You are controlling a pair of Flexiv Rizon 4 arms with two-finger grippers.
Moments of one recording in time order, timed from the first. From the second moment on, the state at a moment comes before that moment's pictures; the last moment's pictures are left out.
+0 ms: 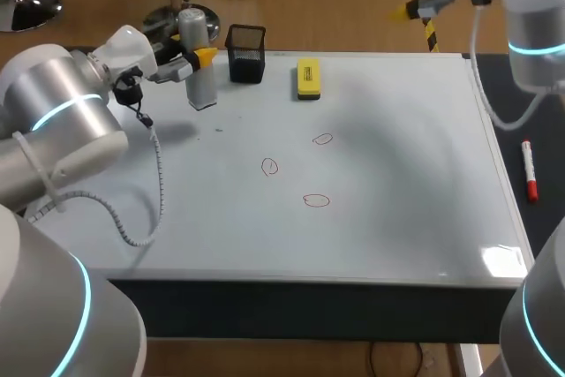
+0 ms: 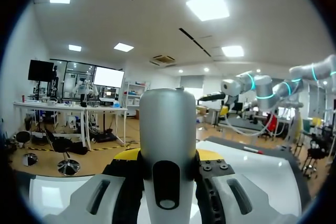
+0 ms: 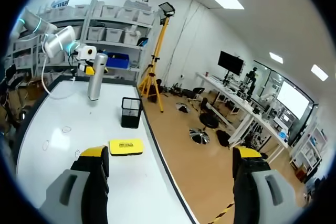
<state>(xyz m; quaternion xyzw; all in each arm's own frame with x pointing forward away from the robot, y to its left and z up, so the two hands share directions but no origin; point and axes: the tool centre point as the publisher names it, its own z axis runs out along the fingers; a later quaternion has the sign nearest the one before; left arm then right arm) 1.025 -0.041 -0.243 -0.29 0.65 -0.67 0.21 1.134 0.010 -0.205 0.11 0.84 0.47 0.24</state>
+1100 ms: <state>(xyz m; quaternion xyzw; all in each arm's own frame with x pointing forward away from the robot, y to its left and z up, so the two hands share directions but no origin) 1.025 -0.041 -0.243 -0.29 0.65 -0.67 0.21 1.153 0.071 -0.310 -0.29 0.92 0.23 0.10</state>
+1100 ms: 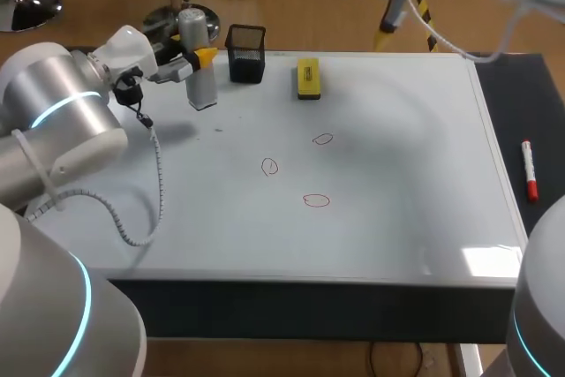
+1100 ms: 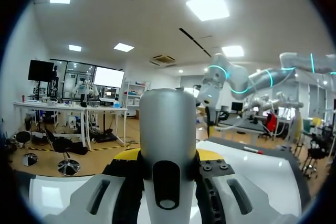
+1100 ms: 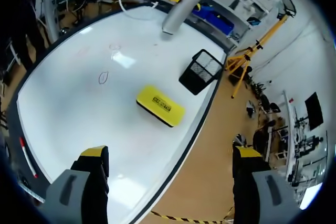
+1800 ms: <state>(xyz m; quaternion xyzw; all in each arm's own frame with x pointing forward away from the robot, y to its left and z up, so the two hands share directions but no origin) 1.025 -0.041 -0.243 -0.29 0.65 -0.67 0.21 1.158 0.103 -0.354 -0.58 0.81 0.05 0.06</state>
